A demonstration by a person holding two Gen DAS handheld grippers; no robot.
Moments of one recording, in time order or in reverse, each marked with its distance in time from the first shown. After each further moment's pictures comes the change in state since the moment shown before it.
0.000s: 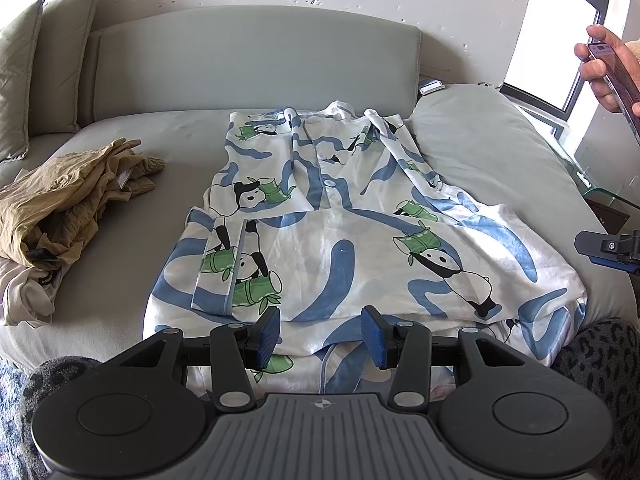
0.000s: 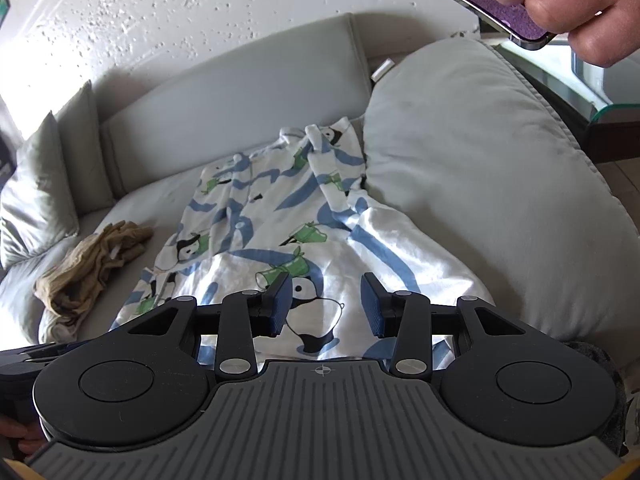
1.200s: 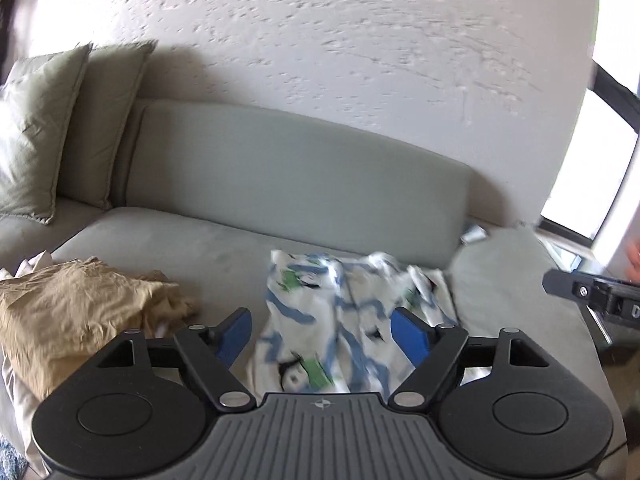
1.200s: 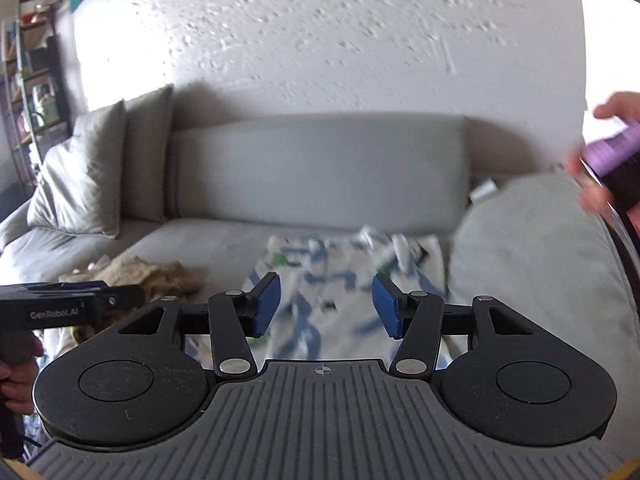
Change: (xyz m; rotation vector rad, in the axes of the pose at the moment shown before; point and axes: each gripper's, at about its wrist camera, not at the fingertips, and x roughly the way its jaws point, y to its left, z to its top) left arm -0.001 0.070 0.151 -0.196 -0.241 0.052; right arm 0.041 0.116 0.127 -0.337 -0.160 0.138
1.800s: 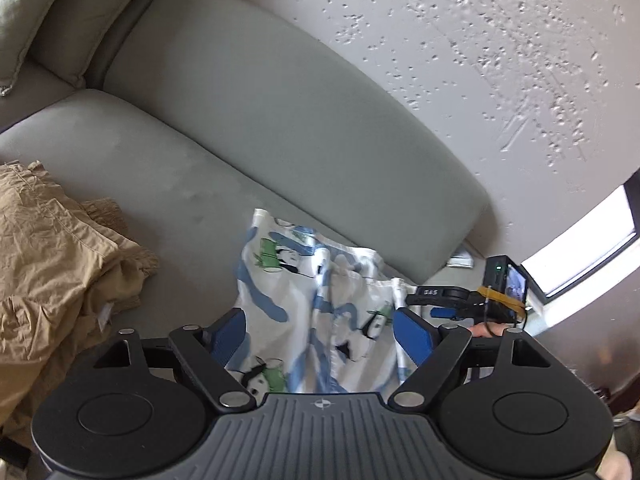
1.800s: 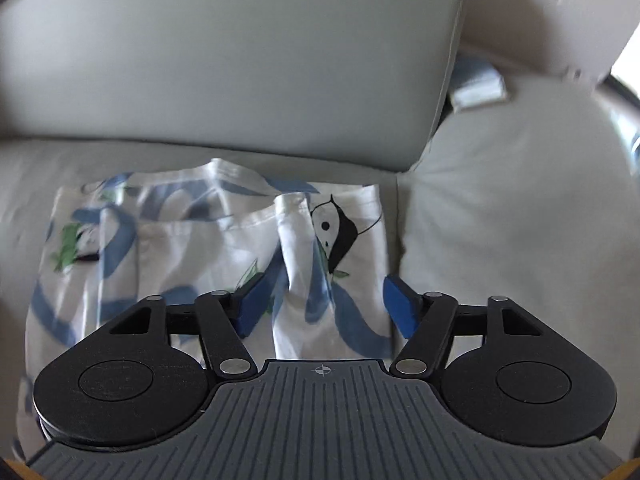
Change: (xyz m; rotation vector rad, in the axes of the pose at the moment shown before) left arm 0.100 0.080 0.044 -0.314 0.217 -0.177; right arm 0.368 -0.127 0.043 0.115 0.577 -0.318
